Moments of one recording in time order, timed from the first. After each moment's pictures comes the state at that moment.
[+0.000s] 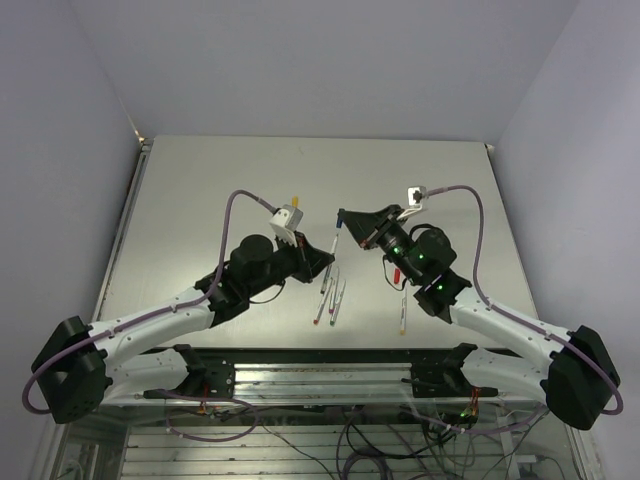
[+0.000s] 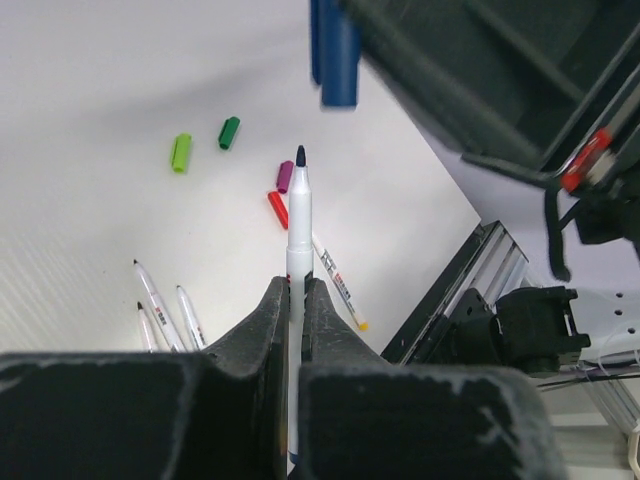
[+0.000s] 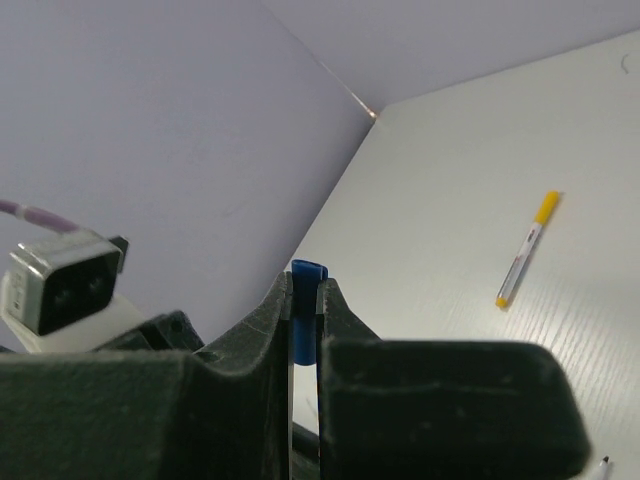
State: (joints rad) left arm -0.89 1.09 0.63 0.30 0.03 -0.60; right arm 0.72 1.06 0.57 0.62 0.07 0.76
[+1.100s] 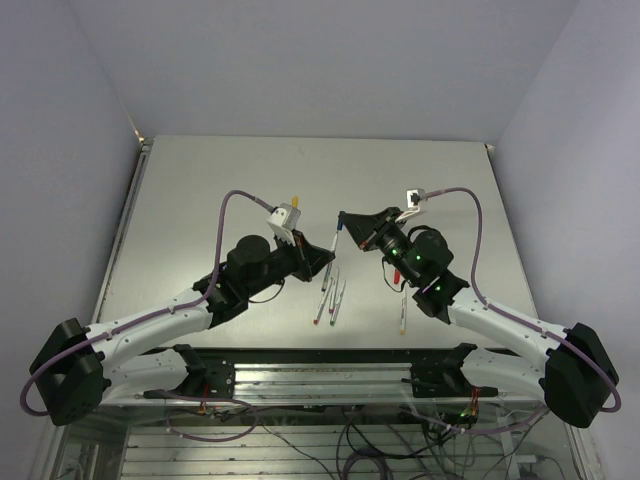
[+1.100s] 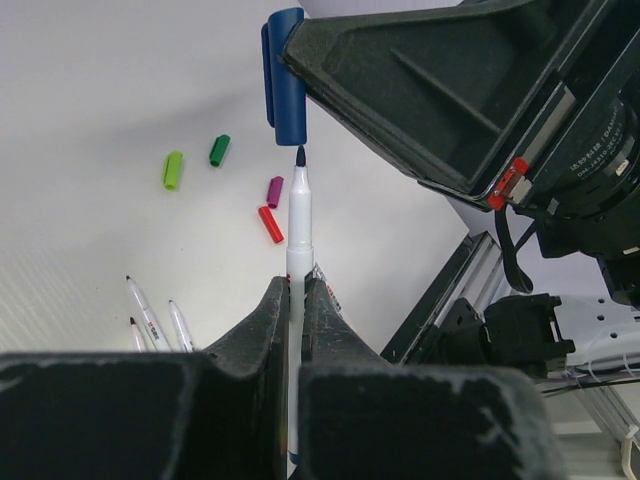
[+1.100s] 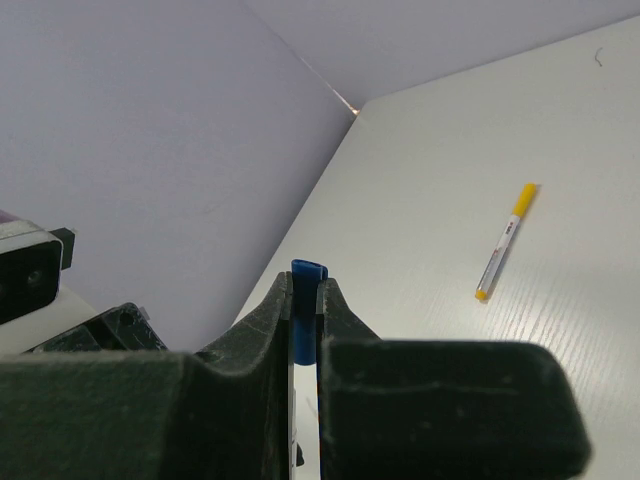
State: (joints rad) left arm -0.89 1.07 0.62 0.33 0.03 -0.60; right arm 0.72 1.08 0.56 0.62 0.09 0.73
